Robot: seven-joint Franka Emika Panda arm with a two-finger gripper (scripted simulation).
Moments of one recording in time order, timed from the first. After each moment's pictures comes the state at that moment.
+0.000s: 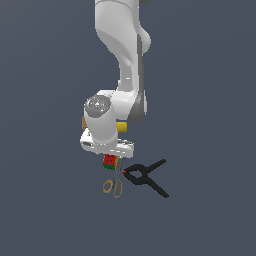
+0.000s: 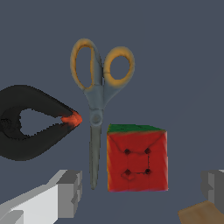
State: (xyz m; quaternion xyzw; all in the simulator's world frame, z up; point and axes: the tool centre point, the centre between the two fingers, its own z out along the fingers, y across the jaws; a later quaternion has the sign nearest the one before) arm 0.045 -0.079 0.094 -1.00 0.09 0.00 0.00
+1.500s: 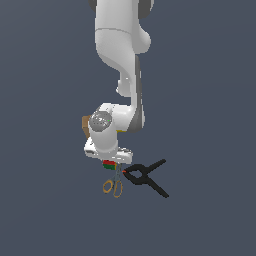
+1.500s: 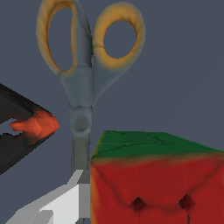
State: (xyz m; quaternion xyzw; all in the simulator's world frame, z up) arm 0.044 -0.082 0.034 -1.00 0.09 0.00 0.00
